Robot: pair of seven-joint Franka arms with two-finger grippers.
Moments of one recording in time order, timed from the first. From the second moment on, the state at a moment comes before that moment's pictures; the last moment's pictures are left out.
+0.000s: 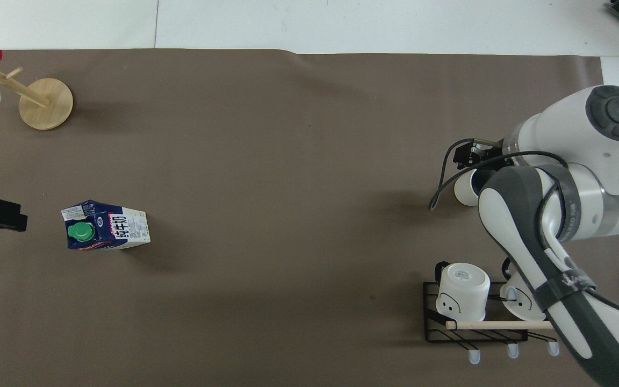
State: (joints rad) left arm -0.06 -0.13 0.01 -1.62 -0.01 1.40 -0.02; right arm 0.20 0.18 -0.13 -1.90 -0.02 2.11 0.42
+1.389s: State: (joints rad) left arm -0.06 -0.13 0.00 -1.61 -0.01 1.40 -0.02; right arm 0.17 0.25 -0.13 -1.98 0.04 2.21 0.47
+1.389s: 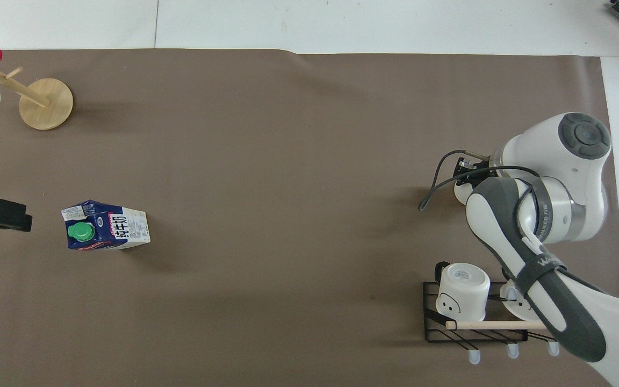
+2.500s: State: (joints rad) left arm -0.07 -0.13 -0.01 -1.61 -0.02 1.40 -0.02; right arm 0.24 0.19 -0.12 -1.81 0.04 1.97 0.47
